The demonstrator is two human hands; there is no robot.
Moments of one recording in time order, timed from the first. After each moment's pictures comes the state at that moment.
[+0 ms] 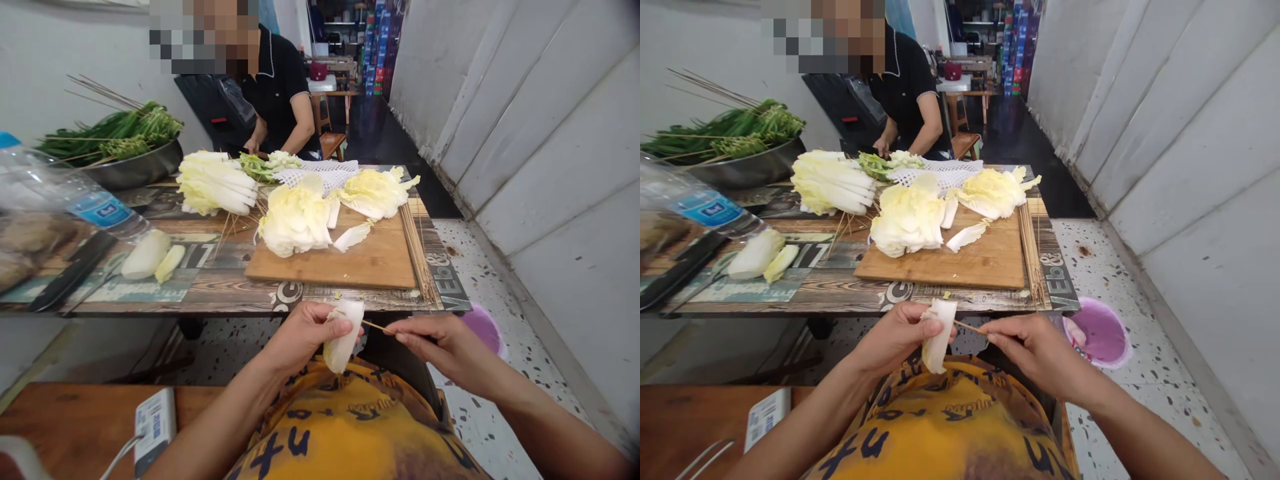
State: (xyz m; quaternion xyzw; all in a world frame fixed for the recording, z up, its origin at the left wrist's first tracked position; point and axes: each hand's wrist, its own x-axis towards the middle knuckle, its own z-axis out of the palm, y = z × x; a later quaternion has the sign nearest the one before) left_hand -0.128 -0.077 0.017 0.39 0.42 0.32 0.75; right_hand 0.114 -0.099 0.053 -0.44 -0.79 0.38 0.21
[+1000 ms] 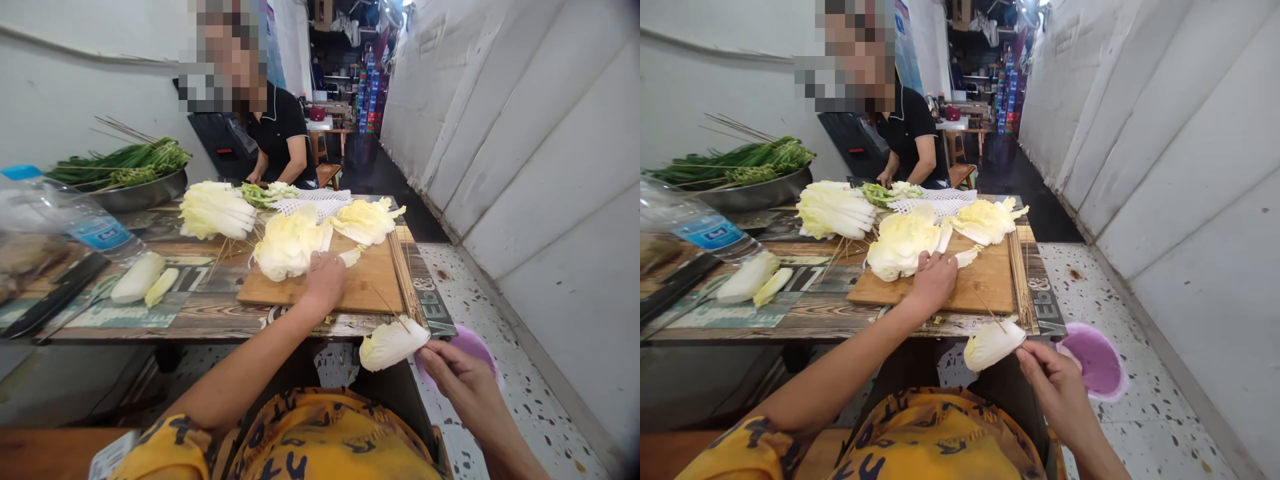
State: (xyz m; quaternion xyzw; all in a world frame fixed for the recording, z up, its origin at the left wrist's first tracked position) left_hand -0.073 0.031 0.018 0.82 0.56 0.13 -0.09; right_hand 0.141 -0.129 0.017 -0.60 -0.62 0.34 0.37
